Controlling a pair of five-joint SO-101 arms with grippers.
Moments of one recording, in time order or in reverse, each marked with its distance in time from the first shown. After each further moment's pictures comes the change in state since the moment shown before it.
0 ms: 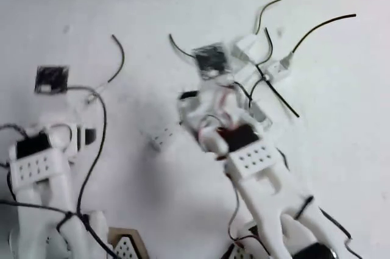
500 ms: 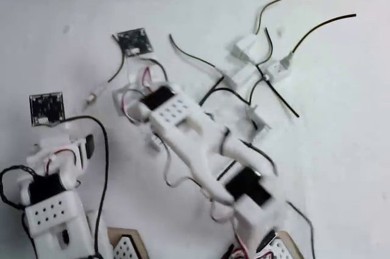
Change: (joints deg) left arm -3.1 -26.1 21.1 -7.3 2.9; right arm -13.2 49.1 -46.2 7.2 -15.8
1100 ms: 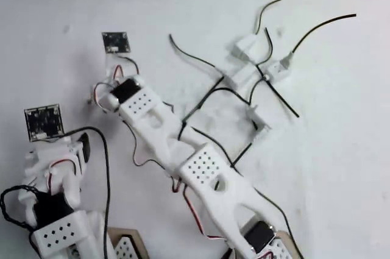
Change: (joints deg) left arm -2.2 -18.8 6.7 3.3 0.0; right arm -3.1 51.3 -70.3 18.4 -11.4
